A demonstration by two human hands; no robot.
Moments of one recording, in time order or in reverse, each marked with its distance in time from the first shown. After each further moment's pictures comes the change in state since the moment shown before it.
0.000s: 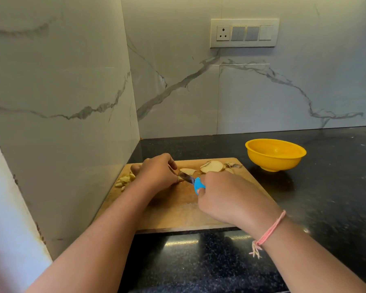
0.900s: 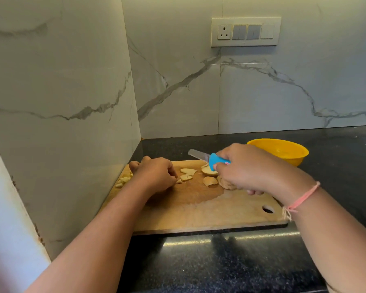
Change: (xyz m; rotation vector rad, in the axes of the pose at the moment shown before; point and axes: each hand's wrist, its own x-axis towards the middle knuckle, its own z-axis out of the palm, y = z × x) left_hand -0.008 -0.002 -0.011 0.208 -0.055 0.092; right_hand 0.006 0.025 -0.042 0.115 0.060 0.084
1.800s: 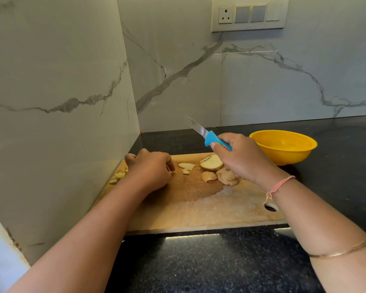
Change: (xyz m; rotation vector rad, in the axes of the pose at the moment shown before) left_hand 0.006 0.004 0.005 0.077 0.059 -0.012; right_hand 0.065 0.044 0.047 0.331 0.310 -0.164
